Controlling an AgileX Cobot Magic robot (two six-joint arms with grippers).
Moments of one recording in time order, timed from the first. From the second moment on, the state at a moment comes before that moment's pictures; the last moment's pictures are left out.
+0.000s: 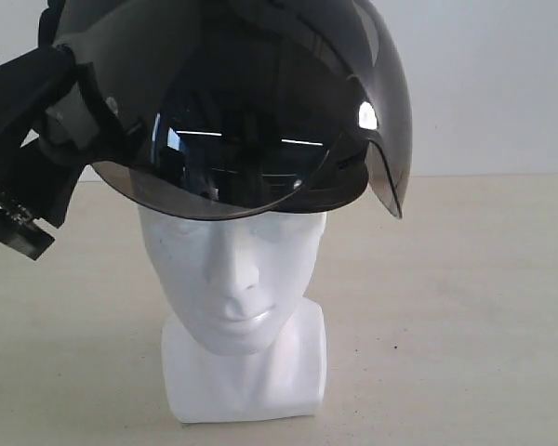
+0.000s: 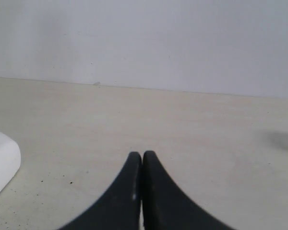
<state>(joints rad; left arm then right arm) -0.52 1.20 -0.29 0.11 -1.24 -1.26 0.01 0.01 0.00 -0.03 0.19 0.00</state>
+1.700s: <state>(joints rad) -0.52 1.20 -0.15 0.17 -1.26 -1.21 0.01 0.01 0.00 -0.03 0.21 0.00</state>
